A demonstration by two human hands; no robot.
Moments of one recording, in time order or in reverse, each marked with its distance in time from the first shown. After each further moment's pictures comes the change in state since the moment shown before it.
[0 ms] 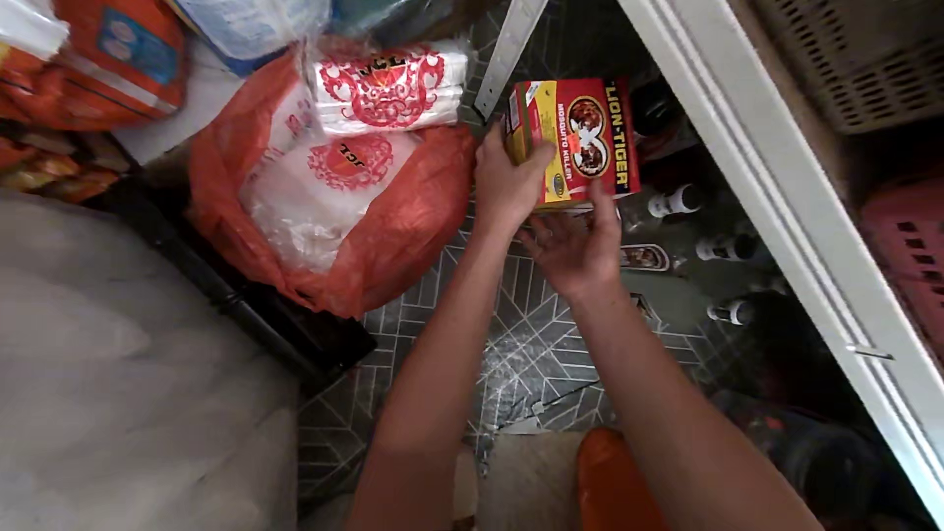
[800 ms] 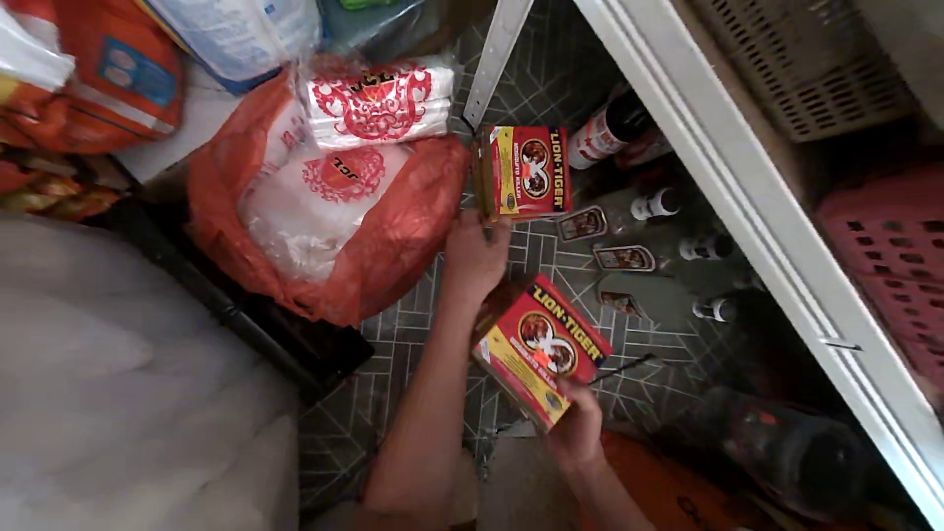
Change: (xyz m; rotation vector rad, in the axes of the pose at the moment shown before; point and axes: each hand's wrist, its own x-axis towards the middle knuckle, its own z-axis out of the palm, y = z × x) left_hand -0.061 -0.029 -0.029 0.362 -0.090 -0.072; right_hand -0.116 0.093 -0.156 0.039 -0.080 0.042
